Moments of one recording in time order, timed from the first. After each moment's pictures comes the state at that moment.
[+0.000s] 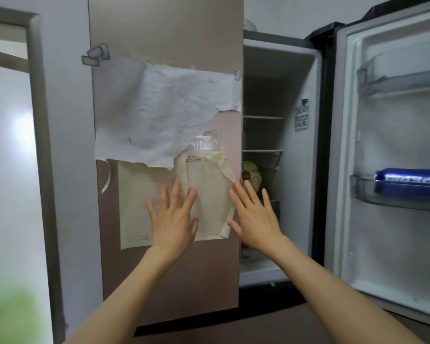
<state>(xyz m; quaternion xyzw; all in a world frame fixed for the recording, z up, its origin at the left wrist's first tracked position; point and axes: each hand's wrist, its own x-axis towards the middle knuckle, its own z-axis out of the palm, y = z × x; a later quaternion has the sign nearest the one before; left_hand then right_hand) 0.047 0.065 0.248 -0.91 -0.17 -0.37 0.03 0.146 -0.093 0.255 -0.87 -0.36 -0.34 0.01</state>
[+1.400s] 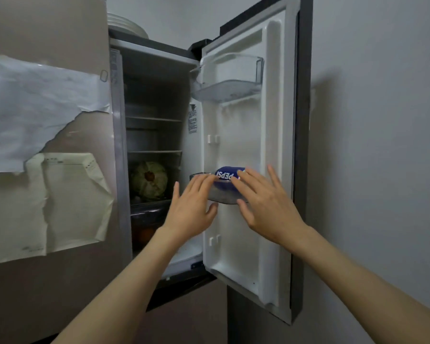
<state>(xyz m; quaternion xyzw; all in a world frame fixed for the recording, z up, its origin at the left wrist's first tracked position) 0.125 -0.193 0.282 -0.90 0.13 -0.39 -0.11 0.132 -0.375 0.288 -0.80 -0.31 -0.51 -0.01</state>
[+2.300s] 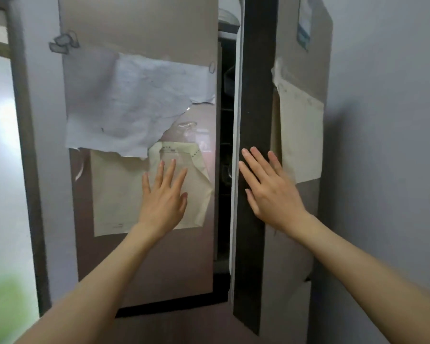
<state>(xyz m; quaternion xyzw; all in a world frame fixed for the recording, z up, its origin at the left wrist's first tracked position) 0.062 0.034 0.264 -0.90 -0.11 -0.42 0.06 0.146 -0.191 0.290 -0.74 -0.37 -0.56 -0.06</state>
